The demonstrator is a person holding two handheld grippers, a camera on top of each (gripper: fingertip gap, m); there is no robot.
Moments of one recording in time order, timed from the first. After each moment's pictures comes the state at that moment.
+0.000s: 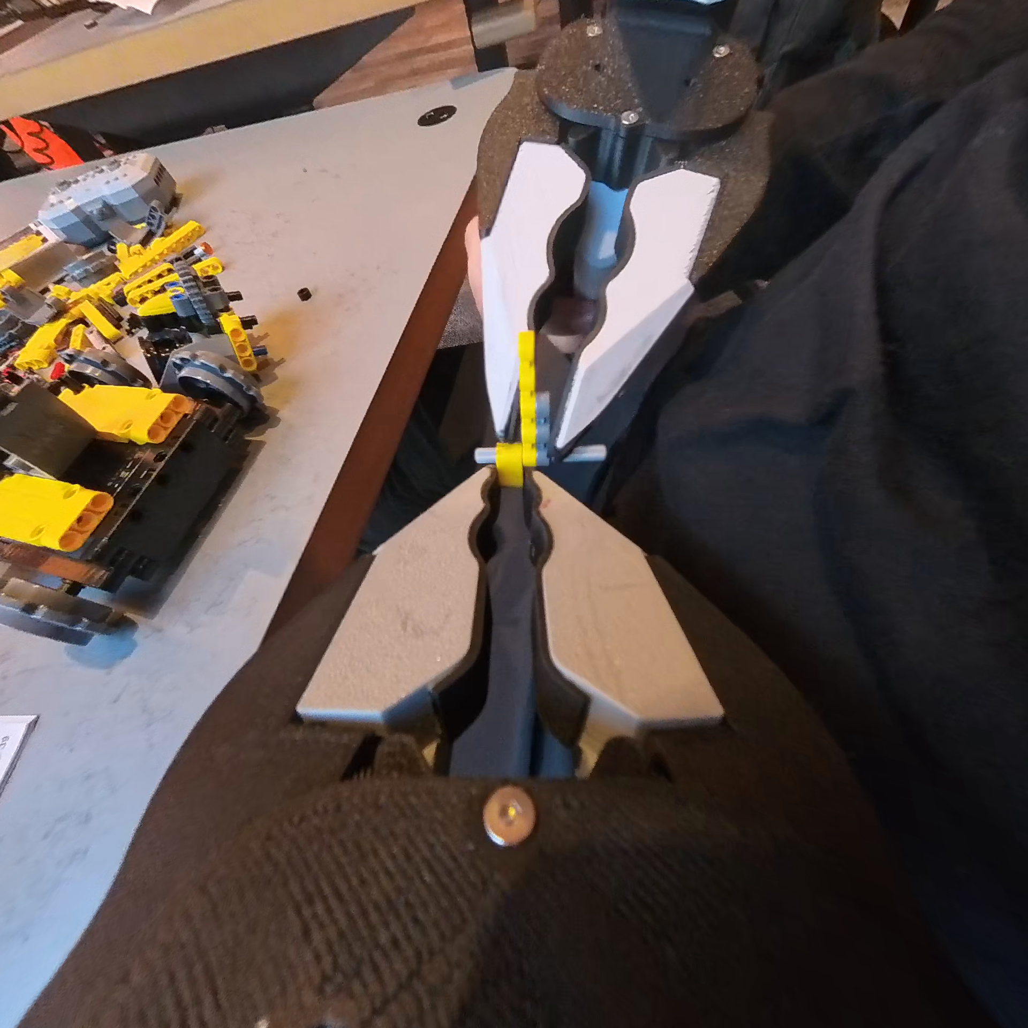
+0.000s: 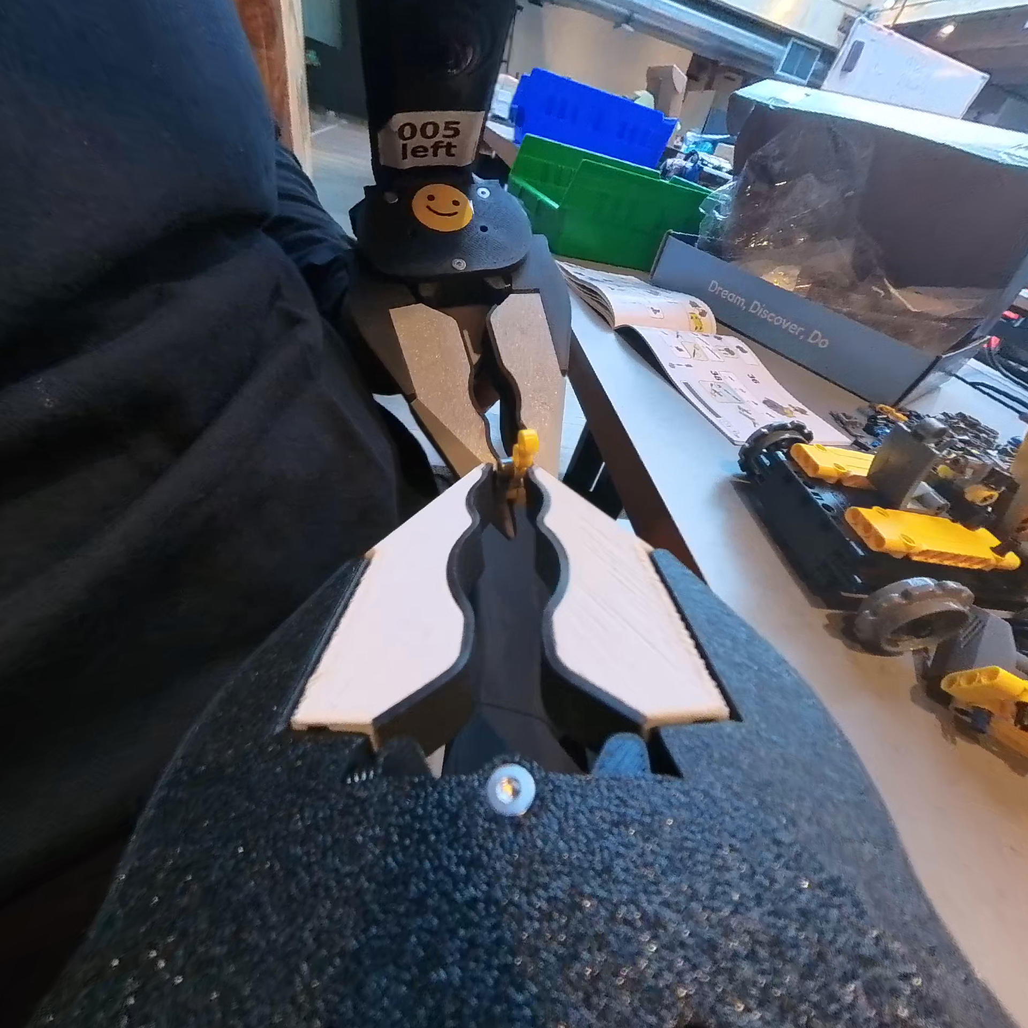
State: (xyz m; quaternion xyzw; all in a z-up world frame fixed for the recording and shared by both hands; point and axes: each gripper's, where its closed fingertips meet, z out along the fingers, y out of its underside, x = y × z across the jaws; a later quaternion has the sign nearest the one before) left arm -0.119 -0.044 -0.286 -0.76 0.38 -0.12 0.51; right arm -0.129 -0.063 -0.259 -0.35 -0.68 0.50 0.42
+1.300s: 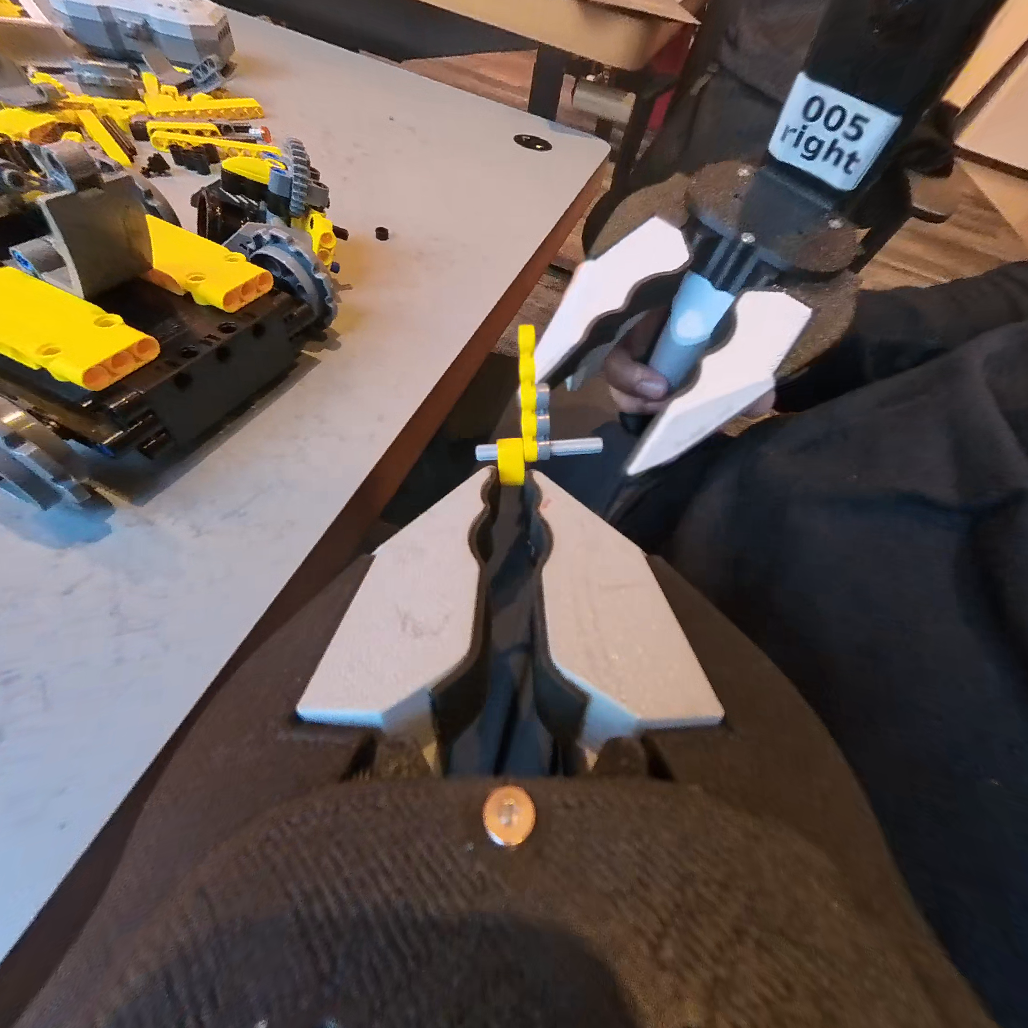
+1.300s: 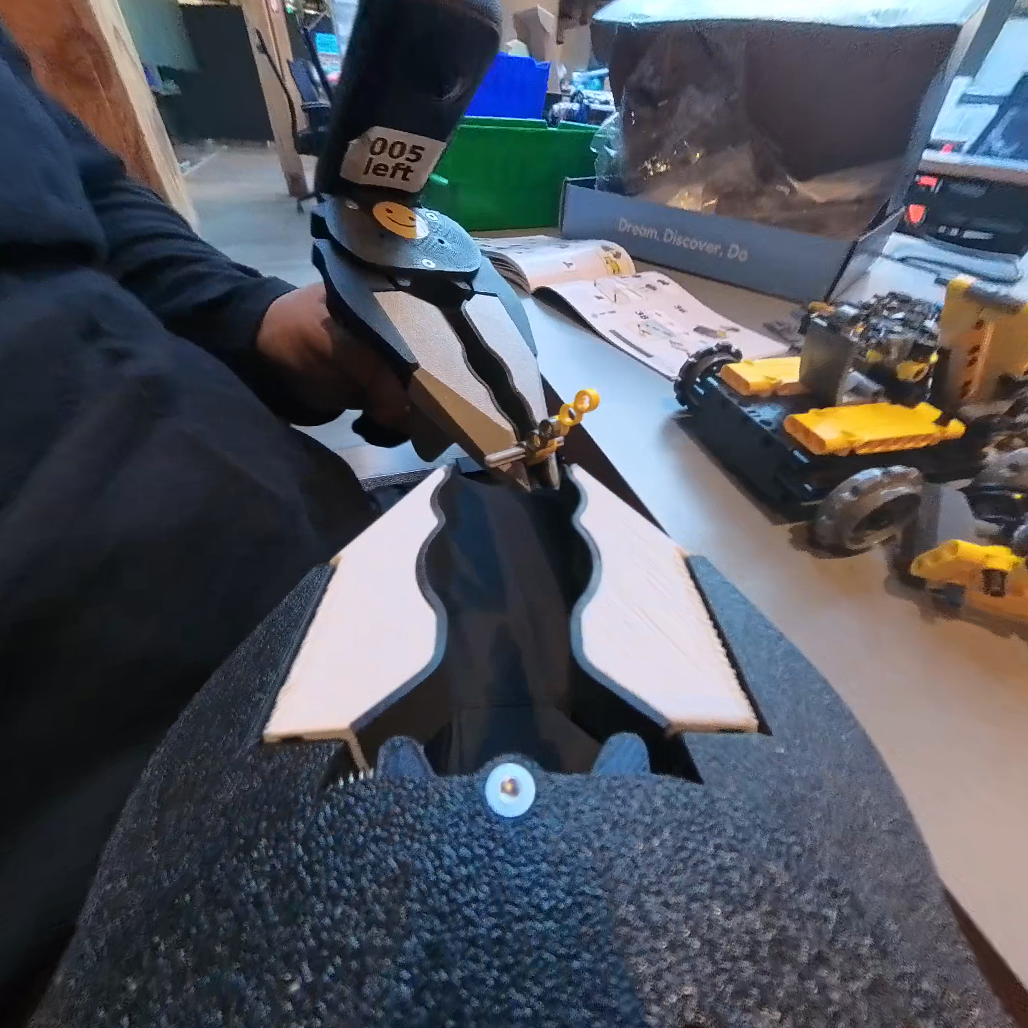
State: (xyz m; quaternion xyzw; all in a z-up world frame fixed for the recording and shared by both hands) left arm -0.147 -0.021 -0.284 -0.80 0.23 -0.25 0.49; right arm -0.144 -0.035 -0.265 -0.47 -0.61 0.50 0.41
